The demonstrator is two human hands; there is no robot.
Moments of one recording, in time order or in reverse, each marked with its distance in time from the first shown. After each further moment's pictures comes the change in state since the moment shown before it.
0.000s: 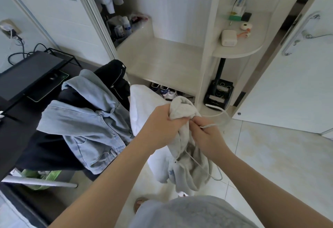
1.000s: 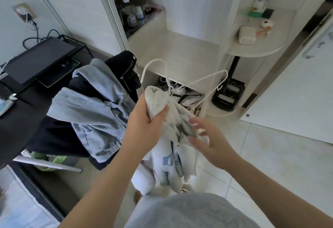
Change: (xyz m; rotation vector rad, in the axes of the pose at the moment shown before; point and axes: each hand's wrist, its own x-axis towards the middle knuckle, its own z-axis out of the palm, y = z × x) left_hand -0.024 -0.034 -0.029 -0.020 0.432 0.116; right_hand -0.005 0.030 -0.013 -0.366 -0.258 -0.061
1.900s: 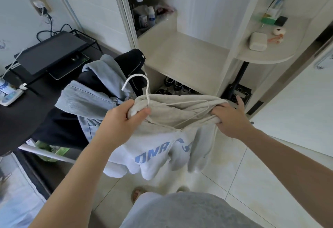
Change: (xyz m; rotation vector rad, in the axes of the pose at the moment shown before) left_hand 0.011 -0.035 -0.063 0.383 -0.037 -0.037; right_hand 0.082 0.067 -0.056 -1.052 -0.189 0.000
